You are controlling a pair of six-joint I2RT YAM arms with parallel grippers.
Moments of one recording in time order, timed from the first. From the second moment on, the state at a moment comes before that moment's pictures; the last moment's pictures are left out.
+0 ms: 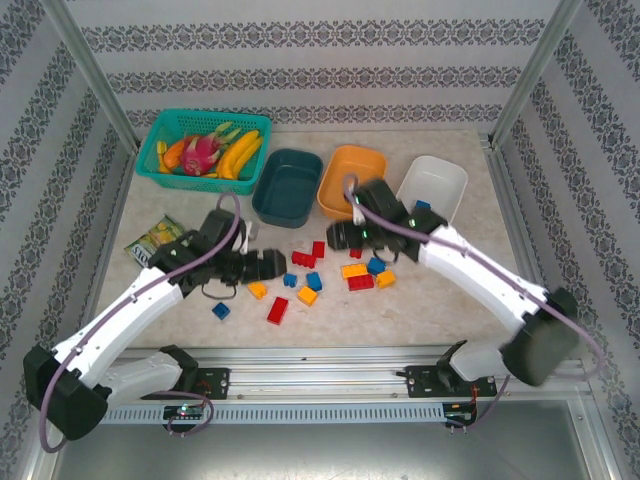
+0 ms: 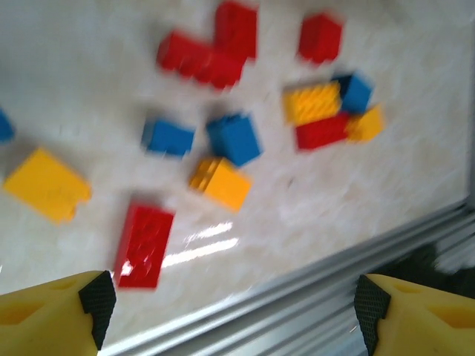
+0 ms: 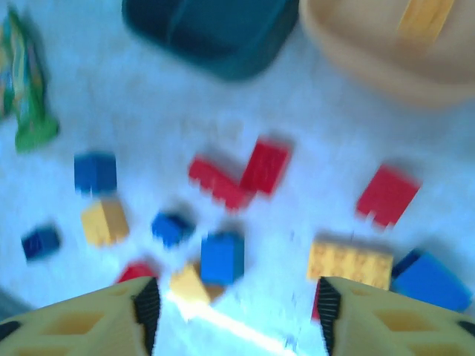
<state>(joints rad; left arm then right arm) -0.56 1.06 0.92 -0.85 0.29 -0.69 0.68 1.33 1.13 -0.72 -0.11 0.48</state>
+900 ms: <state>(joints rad) -0.85 1.53 0.86 -0.78 0.01 -0.66 0.84 1.05 0.61 -0.56 -0.31 0.60</state>
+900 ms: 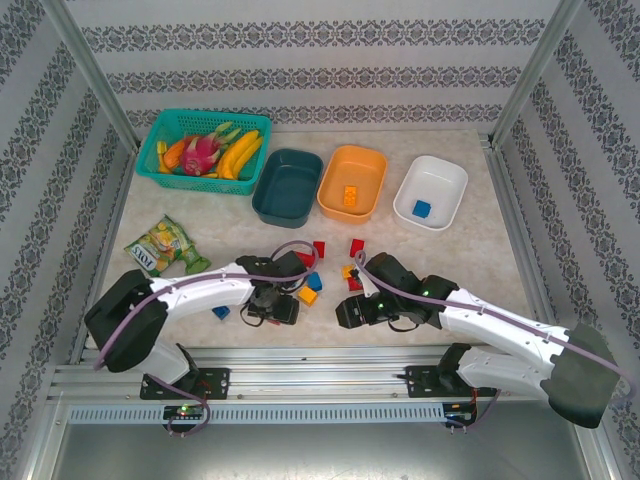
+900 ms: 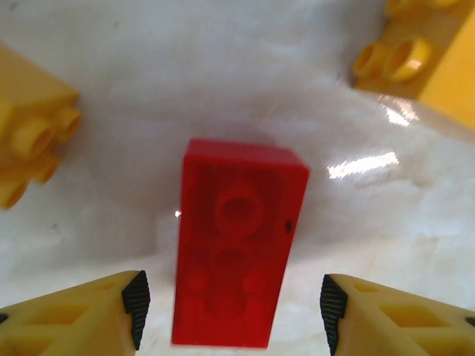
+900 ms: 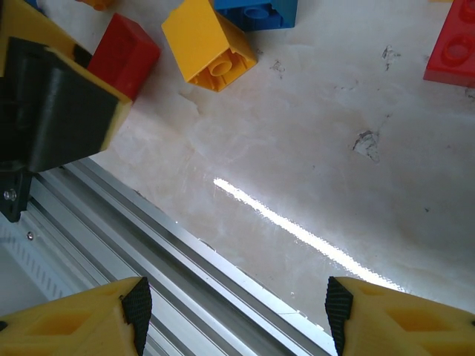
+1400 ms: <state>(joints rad) -0.86 1.56 0.91 -0.80 -0.08 -0.65 0.81 1.06 0.64 -0.58 -0.31 0.60</state>
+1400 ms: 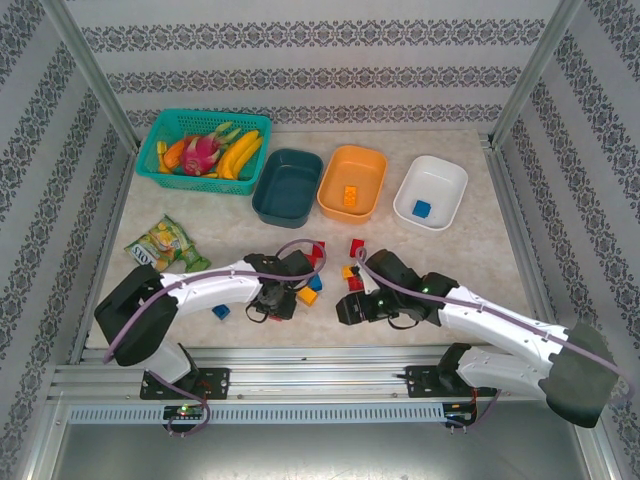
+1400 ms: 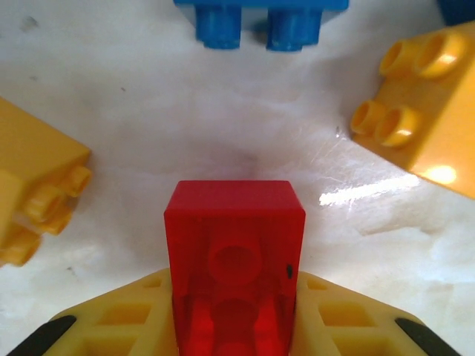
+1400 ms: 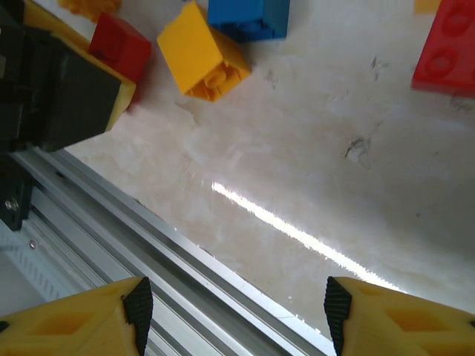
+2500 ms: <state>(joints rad) -0.35 2.38 2.22 -1.05 0.03 -0.48 0.44 1.63 1.33 -0.44 -0.30 0.87</state>
